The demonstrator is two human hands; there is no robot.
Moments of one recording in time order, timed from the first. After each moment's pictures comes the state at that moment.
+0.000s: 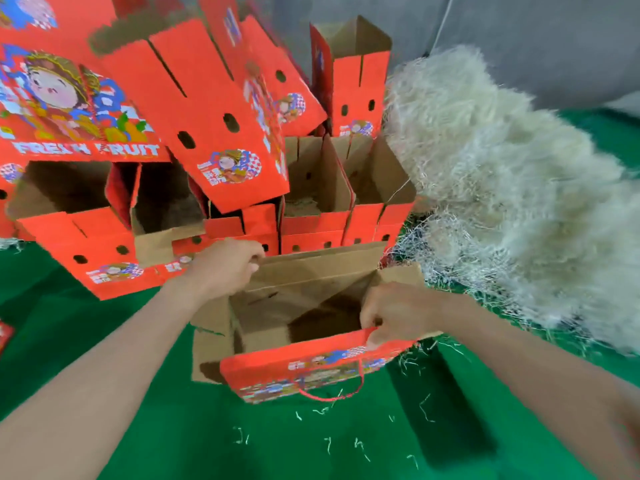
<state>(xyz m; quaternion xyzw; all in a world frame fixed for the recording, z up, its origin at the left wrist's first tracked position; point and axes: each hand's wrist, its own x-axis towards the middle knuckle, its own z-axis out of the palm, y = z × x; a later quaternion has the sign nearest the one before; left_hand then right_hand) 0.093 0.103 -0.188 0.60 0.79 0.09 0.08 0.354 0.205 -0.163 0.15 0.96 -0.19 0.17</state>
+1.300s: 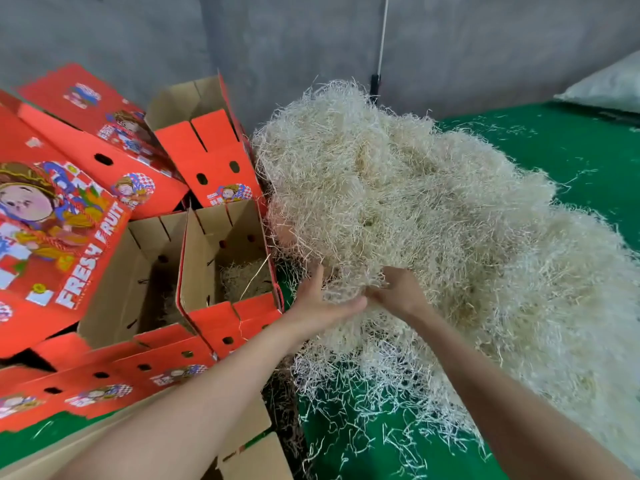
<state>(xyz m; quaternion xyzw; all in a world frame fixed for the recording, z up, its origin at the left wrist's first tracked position) 0.366 0.417 -0.188 0.44 0.70 0.31 0.48 0.511 0.520 -0.222 0.53 0.78 -0.31 -0.16</state>
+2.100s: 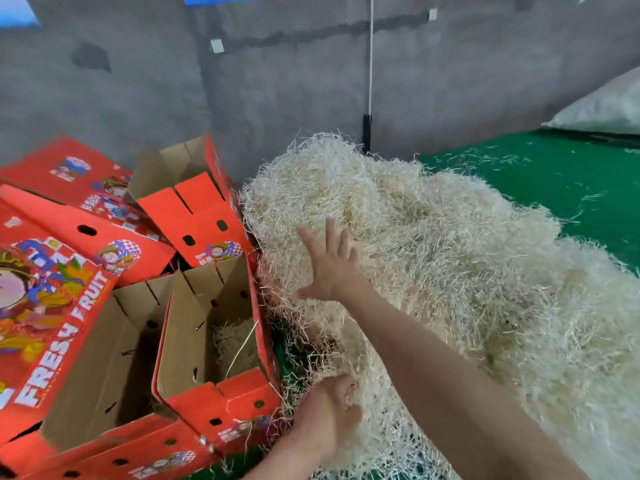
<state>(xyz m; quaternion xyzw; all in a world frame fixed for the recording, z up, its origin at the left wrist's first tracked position) 0.393 0.431 -0.241 0.56 0.74 0.19 0.32 0.395 0.610 -0.163 0.43 0.88 -0.12 -0.13</state>
